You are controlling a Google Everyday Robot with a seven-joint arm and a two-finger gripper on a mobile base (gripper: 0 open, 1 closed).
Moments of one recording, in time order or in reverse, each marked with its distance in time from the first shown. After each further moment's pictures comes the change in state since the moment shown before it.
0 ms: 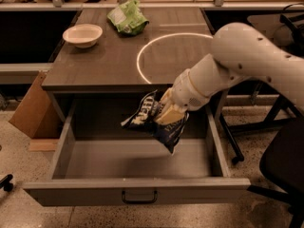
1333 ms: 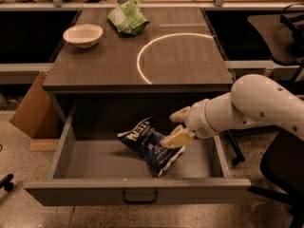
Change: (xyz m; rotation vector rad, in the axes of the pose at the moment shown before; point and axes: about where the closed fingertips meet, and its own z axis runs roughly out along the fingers) arm 0.058 0.017 0.025 0.191 -0.094 0.278
